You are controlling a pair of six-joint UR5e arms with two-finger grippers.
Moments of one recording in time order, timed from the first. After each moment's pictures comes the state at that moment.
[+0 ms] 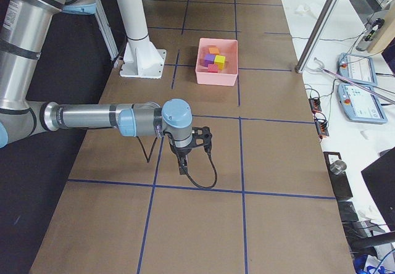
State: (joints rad) left arm -1.62 -1.35 -1.90 -1.33 -2.36 0.30; right arm 1.51 -1.97 2.02 -1.54 2.36 -0.04
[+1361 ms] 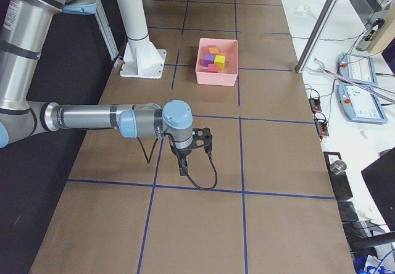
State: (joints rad) left arm -1.62 -1.31 -1.92 -1.34 -2.36 0.22; right arm 1.51 -1.96 2.01 -1.53 2.36 -0.04
